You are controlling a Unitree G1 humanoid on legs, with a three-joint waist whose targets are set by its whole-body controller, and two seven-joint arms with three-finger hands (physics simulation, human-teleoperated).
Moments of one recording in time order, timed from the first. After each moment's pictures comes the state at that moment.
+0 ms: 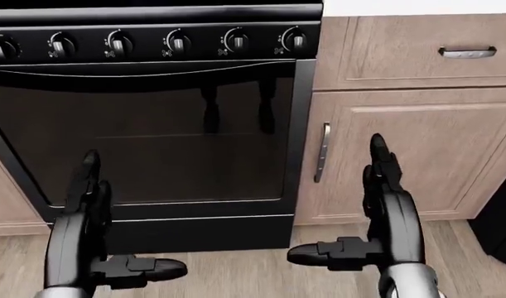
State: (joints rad) left arm -0.07 0.04 0.07 -0.03 -0.01 0.14 0.00; right arm -0.12 -0.04 -0.06 -0.04 -0.01 0.20 -0.01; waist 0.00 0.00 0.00
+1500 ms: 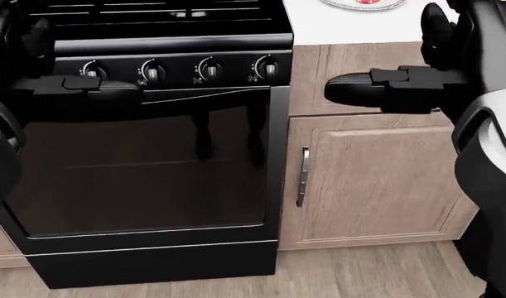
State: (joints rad) left arm -0.71 0.29 0.19 -0.21 -0.19 0.84 0.08; right arm -0.70 -0.29 -0.21 -0.43 0.29 1.02 -0.18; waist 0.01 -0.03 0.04
